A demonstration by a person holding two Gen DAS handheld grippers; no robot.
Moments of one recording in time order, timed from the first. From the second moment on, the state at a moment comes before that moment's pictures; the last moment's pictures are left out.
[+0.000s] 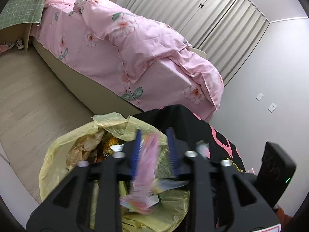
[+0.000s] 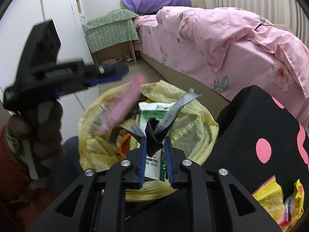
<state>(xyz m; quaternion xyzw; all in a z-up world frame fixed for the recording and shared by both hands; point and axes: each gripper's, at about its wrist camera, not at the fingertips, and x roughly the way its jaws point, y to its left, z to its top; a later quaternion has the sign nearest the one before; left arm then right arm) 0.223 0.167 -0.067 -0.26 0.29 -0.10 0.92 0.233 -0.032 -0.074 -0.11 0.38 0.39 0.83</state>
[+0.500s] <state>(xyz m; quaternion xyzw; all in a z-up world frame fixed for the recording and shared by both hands) 0.183 0.147 -0.046 -0.20 0.28 -0.04 0.94 0.203 -0.117 -0.044 -0.09 0.34 0.31 0.88</state>
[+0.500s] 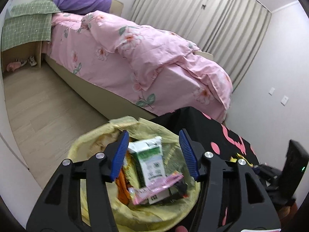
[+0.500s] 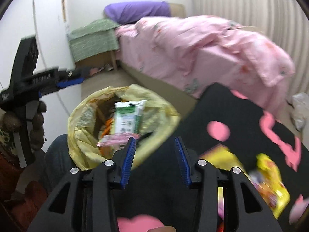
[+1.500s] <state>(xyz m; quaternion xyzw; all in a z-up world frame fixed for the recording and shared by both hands) 0.166 -0.114 -0.086 -0.06 0.40 -0.33 0.86 0.061 -0.362 -0.089 0.03 0.38 0.11 0.92</state>
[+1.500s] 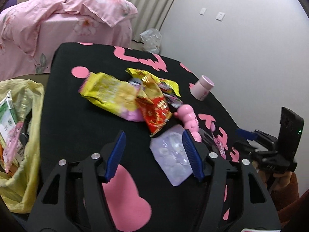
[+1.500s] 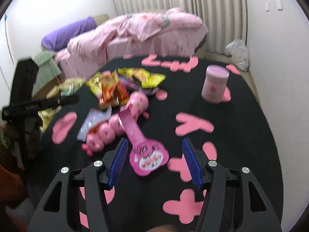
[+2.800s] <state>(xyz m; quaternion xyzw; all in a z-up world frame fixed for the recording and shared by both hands) 0.183 -0.152 -0.105 0.03 0.46 -0.28 0.84 0.060 -0.359 -0.129 0.01 0.42 0.10 0.90</state>
